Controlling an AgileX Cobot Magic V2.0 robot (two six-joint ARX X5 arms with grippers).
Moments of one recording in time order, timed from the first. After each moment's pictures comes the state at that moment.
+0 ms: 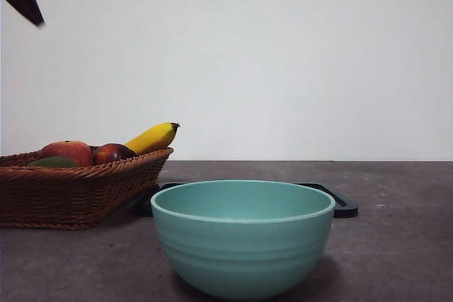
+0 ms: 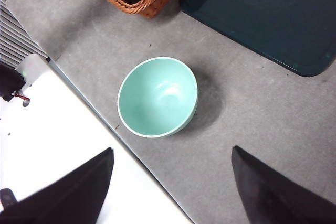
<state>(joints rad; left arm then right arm) -0.18 1.01 0.97 -0.82 0.33 -0.07 0.39 0.77 1.02 -1.11 -0.50 -0.02</state>
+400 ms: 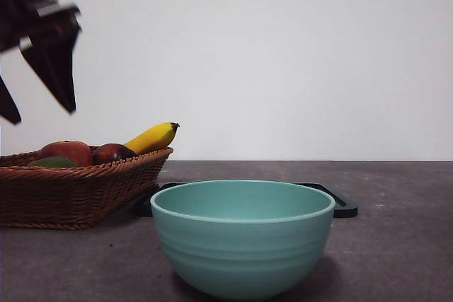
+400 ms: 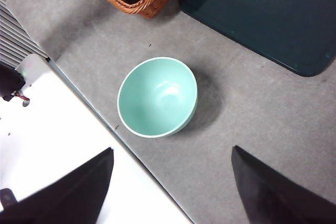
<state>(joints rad) -0.26 1.33 1.01 -0.68 0.10 -0.06 0.39 0.77 1.02 -1.11 -0.50 -0.02</state>
